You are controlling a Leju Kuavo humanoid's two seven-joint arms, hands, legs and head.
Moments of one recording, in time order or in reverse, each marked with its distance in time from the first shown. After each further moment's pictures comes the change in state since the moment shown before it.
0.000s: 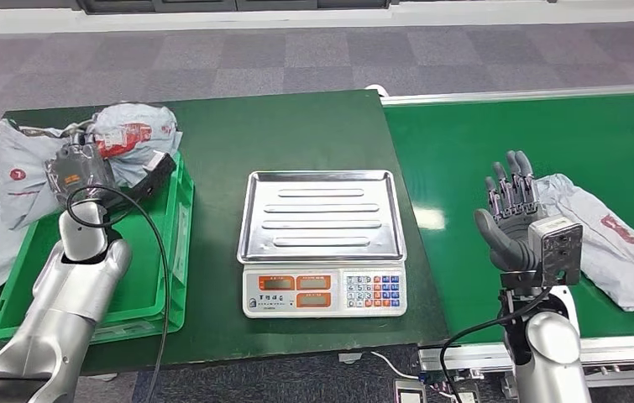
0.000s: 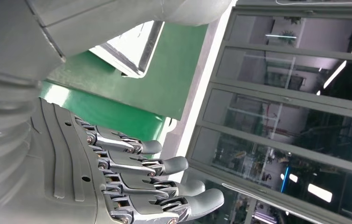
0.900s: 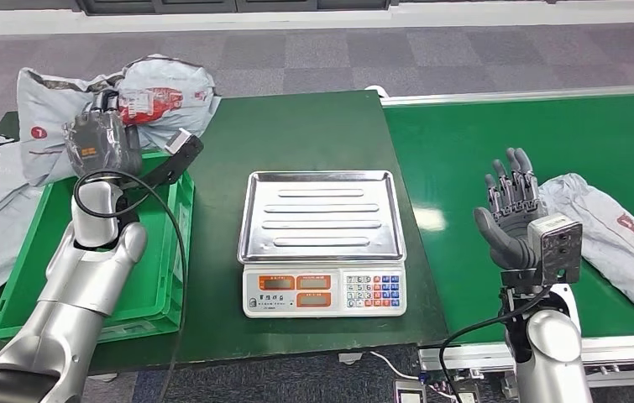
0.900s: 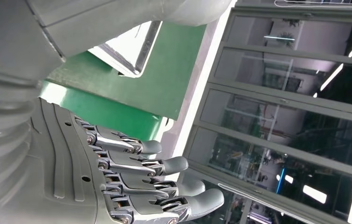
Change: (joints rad) left arm -0.036 -0.035 -0.120 -0.152 0.108 0.072 -0.106; right arm -0.008 0.000 -0.002 -0.003 0.011 0.012 -0.001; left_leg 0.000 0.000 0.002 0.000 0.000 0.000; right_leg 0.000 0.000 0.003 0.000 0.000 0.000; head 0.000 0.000
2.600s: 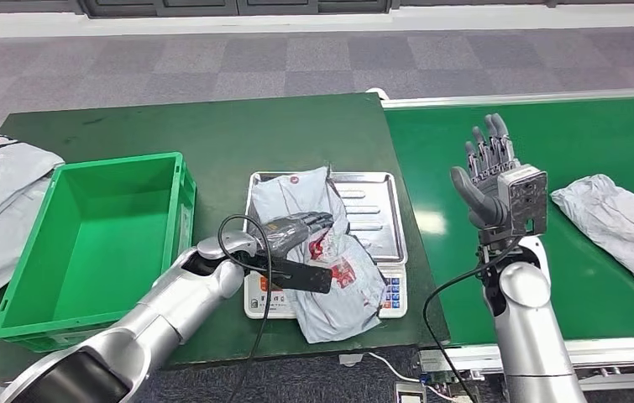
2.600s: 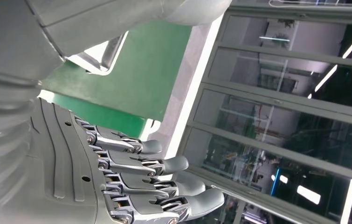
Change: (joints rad) left arm -0.073 -0.196 -0.492 0.358 0.470 -0.798 -0.577; right arm -0.208 -0.006 0.103 0.224 -0.011 -0.089 -0.020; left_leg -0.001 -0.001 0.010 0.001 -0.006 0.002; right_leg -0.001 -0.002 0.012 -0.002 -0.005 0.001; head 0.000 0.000
